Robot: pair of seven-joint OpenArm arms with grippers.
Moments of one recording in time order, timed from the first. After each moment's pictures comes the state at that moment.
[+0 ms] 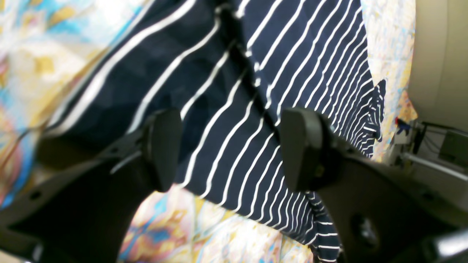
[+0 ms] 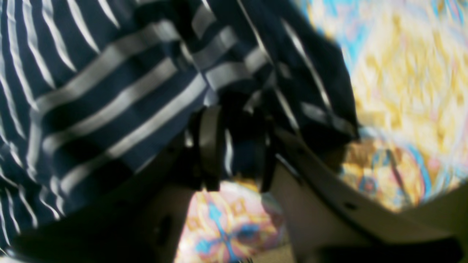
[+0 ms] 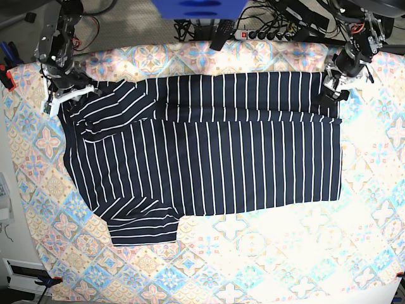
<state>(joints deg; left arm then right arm) 29.7 -11.1 -32.2 91.2 -69.4 0.1 42.4 -26.1 11.0 20.9 96.8 26.0 0.9 -38.1</state>
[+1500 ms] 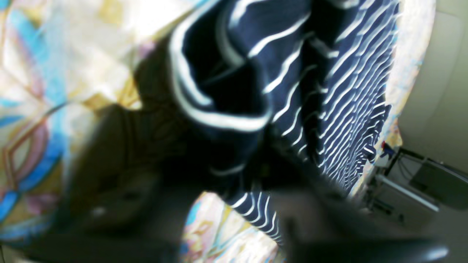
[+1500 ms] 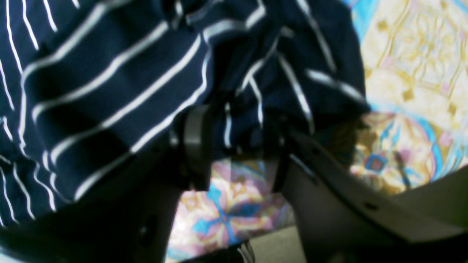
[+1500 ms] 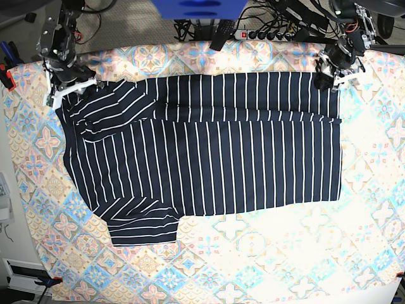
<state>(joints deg) 25.9 -9.8 -32.3 77.9 -71.5 -0.3 41.5 -28.7 10.4 20.9 96.6 26.4 1.1 -37.6</state>
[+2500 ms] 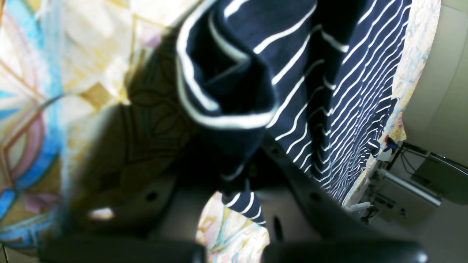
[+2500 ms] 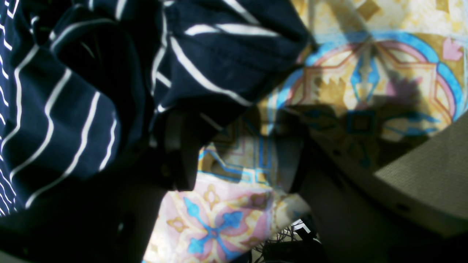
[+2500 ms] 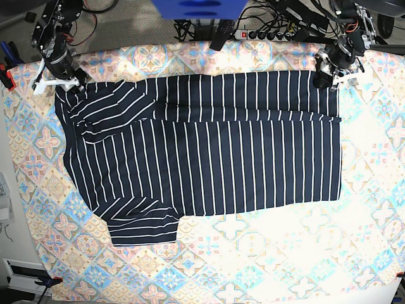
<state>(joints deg) 25.9 -10.3 -32.3 77.2 -71.9 -0.3 42.1 -23.9 6.2 34.1 85.1 38.2 1.2 -39.7</state>
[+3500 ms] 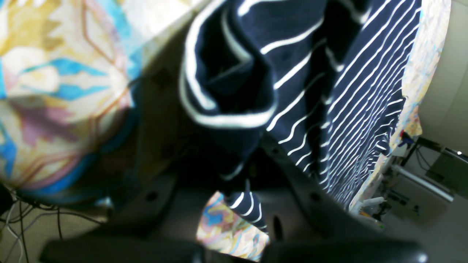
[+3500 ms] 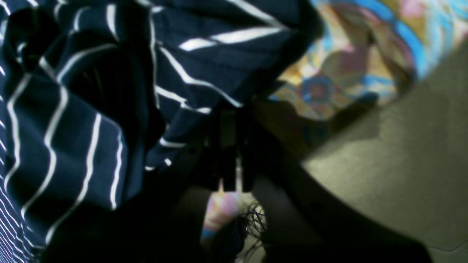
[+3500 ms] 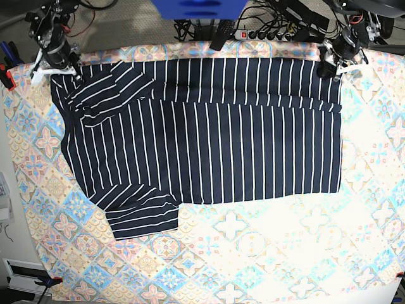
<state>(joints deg) 30.3 -12.3 -32.2 77.4 -72.9 -1.1 42.4 -27.1 5.7 37.7 84.7 38.9 1.7 -40.6</state>
